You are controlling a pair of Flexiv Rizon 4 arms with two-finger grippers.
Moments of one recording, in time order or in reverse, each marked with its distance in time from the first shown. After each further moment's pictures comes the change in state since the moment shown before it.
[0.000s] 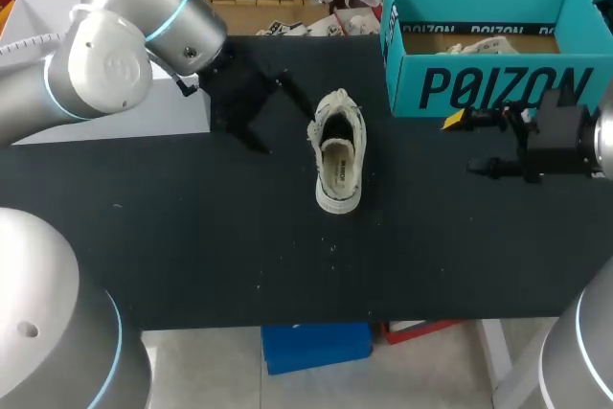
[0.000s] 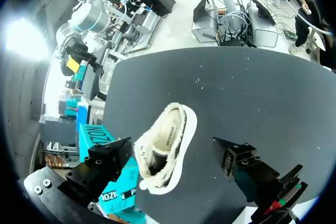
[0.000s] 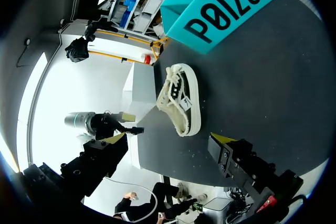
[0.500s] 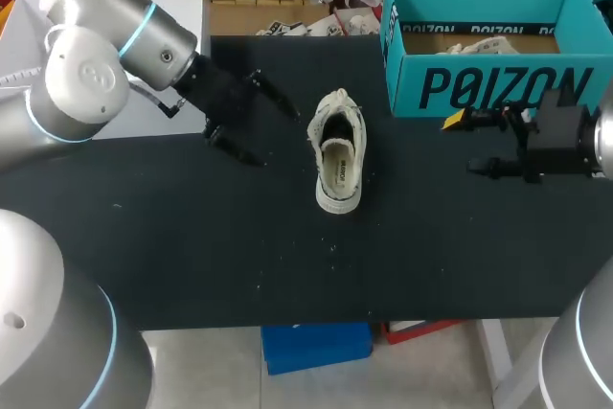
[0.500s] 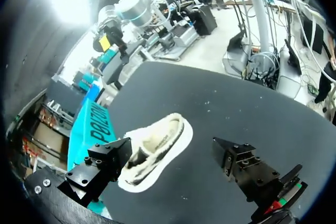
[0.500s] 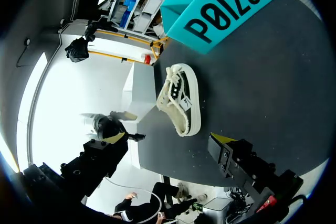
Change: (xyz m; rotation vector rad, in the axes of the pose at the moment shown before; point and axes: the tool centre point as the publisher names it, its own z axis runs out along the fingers) left arm 0.025 -0.002 -0.005 0.148 -0.126 -0.420; right arm 0.000 0.000 0.000 0.000 0.000 0.000
